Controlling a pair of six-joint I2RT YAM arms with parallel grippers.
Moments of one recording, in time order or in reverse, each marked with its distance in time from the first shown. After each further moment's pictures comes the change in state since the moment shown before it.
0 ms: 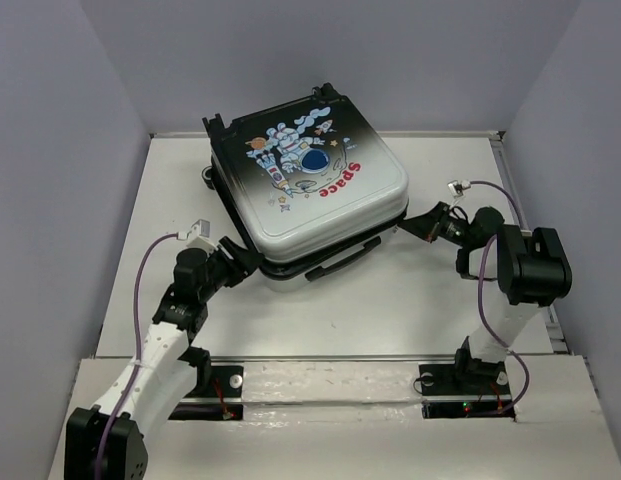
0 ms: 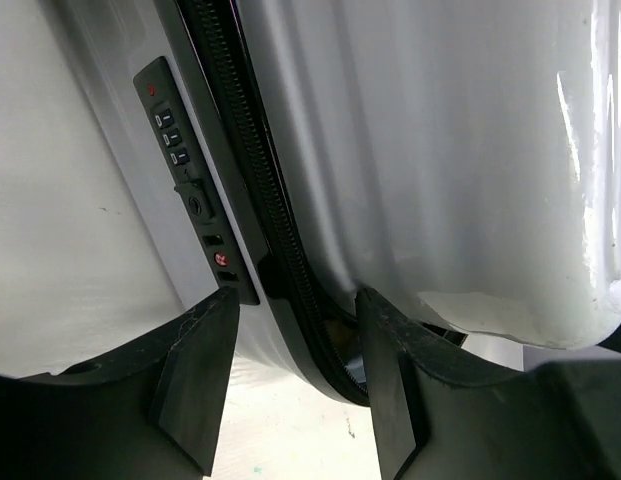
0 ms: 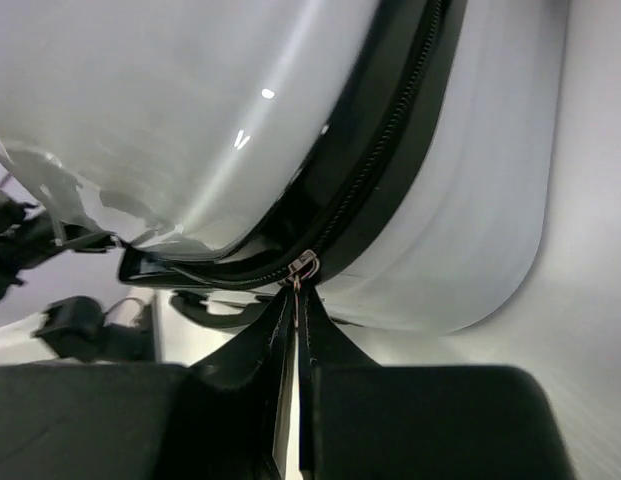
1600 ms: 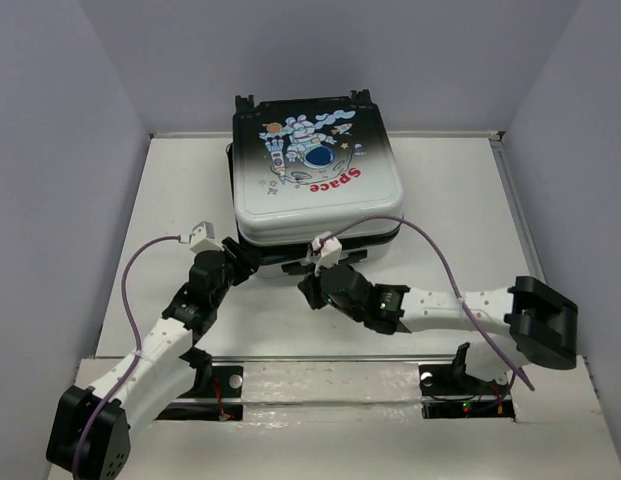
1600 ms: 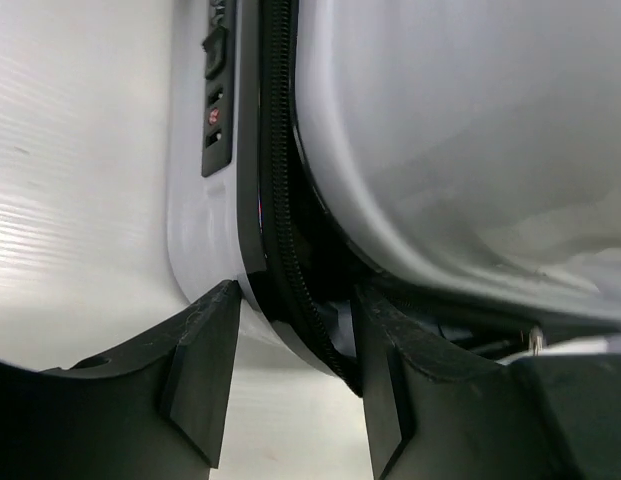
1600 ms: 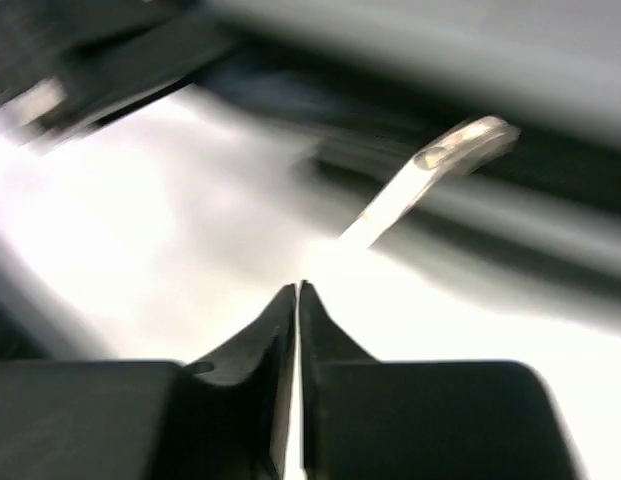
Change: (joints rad) left arm -0.165 0.066 -0.011 0.065 -0.406 0.000; right arm 1.308 -0.374 0.239 -1.073 1.549 -0.394
